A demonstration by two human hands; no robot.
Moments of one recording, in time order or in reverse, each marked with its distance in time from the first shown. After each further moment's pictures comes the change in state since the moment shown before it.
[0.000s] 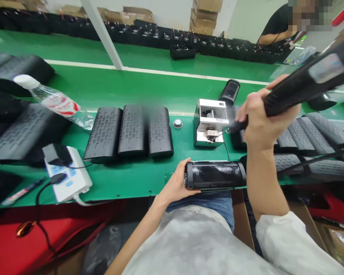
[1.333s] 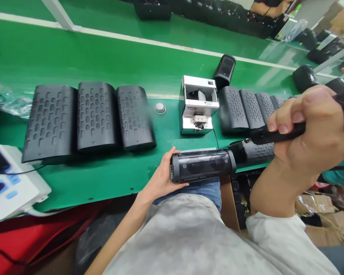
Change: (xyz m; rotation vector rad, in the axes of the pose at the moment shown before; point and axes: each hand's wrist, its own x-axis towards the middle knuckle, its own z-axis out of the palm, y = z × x) left_hand 0.002 0.001 -0.005 0.003 -0.031 0.051; right_hand -0.017 -0.084 -0.034 -0.407 0.140 0.266
